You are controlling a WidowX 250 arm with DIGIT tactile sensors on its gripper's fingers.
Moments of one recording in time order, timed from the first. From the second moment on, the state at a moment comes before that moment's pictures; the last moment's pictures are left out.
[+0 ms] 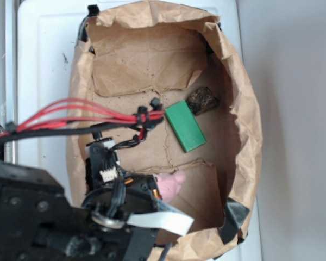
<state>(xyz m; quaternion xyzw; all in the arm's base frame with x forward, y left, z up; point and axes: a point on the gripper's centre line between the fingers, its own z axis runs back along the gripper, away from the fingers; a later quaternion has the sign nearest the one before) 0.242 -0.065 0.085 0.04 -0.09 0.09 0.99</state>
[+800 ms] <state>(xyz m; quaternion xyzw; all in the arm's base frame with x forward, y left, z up) 0.281 -0.054 0.037 -0.06 -0.11 0.06 0.99</state>
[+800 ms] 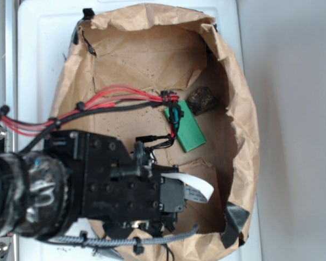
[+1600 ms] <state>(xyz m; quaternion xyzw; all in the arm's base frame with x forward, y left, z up) 0.307 -0.006 0.086 -0.02 -0.08 0.16 0.98</state>
